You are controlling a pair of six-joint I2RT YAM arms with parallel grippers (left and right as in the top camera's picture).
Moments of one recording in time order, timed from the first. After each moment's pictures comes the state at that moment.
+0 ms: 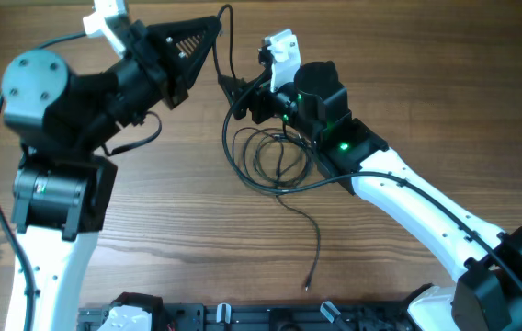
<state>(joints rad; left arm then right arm) -0.17 1.15 1.37 -0.14 0.71 -1.41 0.62 1.59 1.15 0.22 -0.13 0.27</state>
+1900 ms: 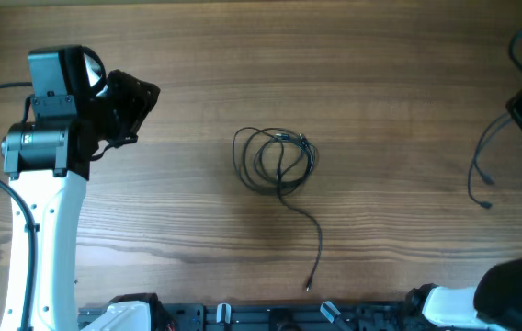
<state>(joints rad) 0.05 1.33 1.38 -0.91 0.33 -0.85 -0.53 1.59 1.52 -1.02 -0.21 0.36</state>
